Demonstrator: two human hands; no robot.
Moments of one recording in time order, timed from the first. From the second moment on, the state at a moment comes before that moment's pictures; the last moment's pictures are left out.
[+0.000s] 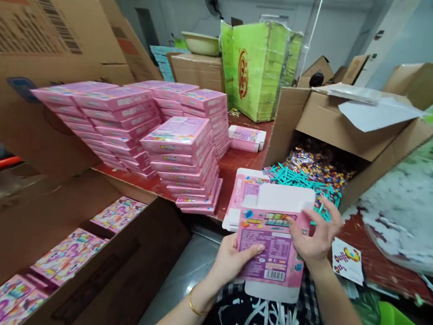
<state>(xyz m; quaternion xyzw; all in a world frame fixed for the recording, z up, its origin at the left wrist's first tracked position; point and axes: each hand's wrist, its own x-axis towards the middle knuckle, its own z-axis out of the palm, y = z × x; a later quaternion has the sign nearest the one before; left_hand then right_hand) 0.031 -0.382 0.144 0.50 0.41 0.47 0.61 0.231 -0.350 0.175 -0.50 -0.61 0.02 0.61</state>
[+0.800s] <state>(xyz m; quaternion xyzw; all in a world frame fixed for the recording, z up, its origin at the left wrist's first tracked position) 0.084 -0.329 0.068 0.59 0.43 0.50 0.47 0.260 -0.368 0.058 -0.50 -0.51 0.34 0.61</state>
